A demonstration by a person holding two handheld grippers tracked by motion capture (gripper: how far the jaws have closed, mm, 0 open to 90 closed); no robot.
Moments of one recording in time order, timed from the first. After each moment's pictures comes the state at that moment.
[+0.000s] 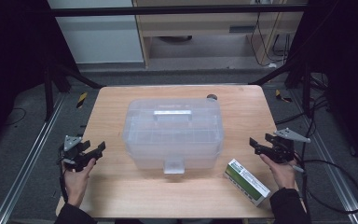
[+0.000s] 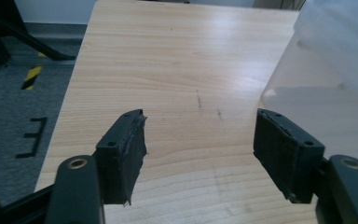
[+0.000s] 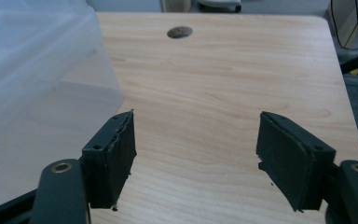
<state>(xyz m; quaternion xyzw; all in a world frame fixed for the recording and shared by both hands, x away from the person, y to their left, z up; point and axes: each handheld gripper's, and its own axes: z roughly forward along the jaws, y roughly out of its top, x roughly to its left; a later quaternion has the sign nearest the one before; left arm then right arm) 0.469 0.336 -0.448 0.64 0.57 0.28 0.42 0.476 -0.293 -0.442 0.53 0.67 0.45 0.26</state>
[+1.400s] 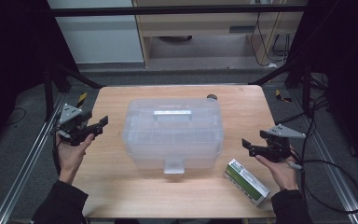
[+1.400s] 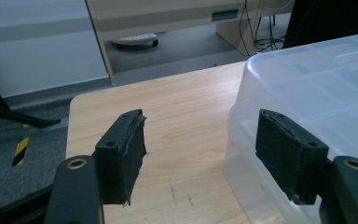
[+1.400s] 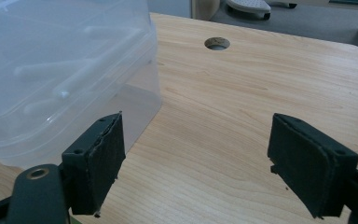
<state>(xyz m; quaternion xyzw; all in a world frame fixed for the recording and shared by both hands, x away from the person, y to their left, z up) 0.500 0.307 -0.344 0.70 0.46 0.32 0.44 0.470 -0.271 -0.414 0.47 0.72 0.44 0.25</state>
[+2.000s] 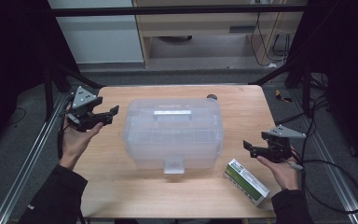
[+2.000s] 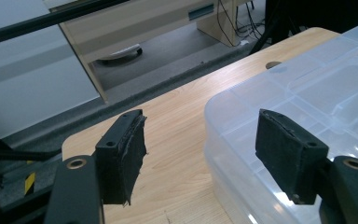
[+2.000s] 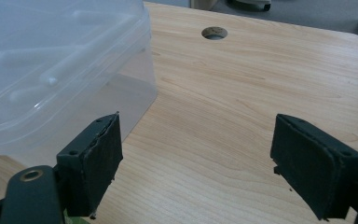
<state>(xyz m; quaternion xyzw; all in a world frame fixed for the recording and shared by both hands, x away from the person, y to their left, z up) 0.512 0.270 -0.298 0.76 0.38 0.33 0.41 0.471 -0.276 -0.419 0.48 0.73 0.43 0.24</state>
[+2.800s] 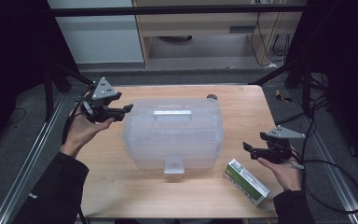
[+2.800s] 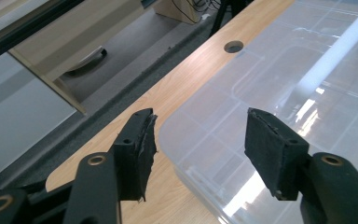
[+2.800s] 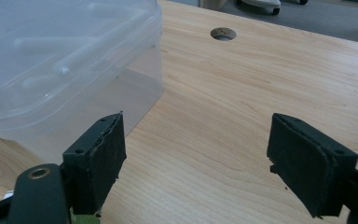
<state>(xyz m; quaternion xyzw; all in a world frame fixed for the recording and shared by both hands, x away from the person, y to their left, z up) 0.522 0.229 -0.270 0.84 0.27 0.30 0.36 0.468 -0.276 -0.417 0.45 0.74 0.43 0.25</state>
